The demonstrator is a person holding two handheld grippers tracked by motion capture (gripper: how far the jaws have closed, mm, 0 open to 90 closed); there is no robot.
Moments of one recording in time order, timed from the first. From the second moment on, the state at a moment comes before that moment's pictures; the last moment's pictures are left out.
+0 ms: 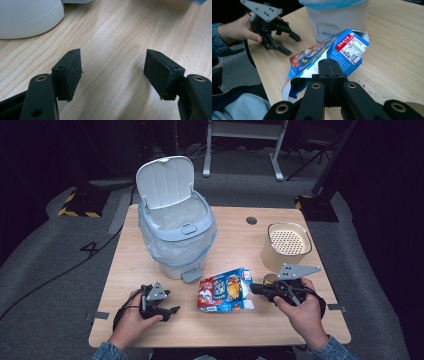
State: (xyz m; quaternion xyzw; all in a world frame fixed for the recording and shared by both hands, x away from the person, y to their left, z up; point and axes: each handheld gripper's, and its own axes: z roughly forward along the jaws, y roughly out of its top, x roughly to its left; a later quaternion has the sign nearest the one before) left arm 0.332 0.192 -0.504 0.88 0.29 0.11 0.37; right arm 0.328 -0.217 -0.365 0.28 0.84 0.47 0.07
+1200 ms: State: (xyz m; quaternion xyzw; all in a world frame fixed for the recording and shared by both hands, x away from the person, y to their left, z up) left arm 0.334 0.190 -0.504 0.88 0.29 0.11 0.37; right arm 0.328 -0.232 -0.248 0.24 0.81 0.53 0.09
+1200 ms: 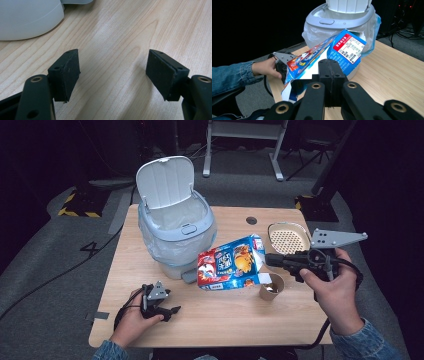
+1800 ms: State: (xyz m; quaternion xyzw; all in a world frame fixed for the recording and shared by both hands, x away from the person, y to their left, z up) left arm 0.334 0.190 -0.504 0.88 0.29 0.11 0.37; right arm 0.337 -0.240 -0.210 0.23 0.79 0.56 0.09
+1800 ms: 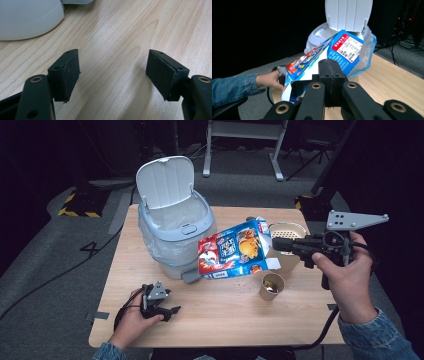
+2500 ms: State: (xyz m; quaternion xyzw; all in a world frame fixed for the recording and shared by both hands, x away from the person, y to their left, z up) left arm 0.336 0.188 -0.504 0.88 0.29 0.11 0.37; right arm 0.398 -0.187 -0.196 0.27 0.74 0.60 0.11
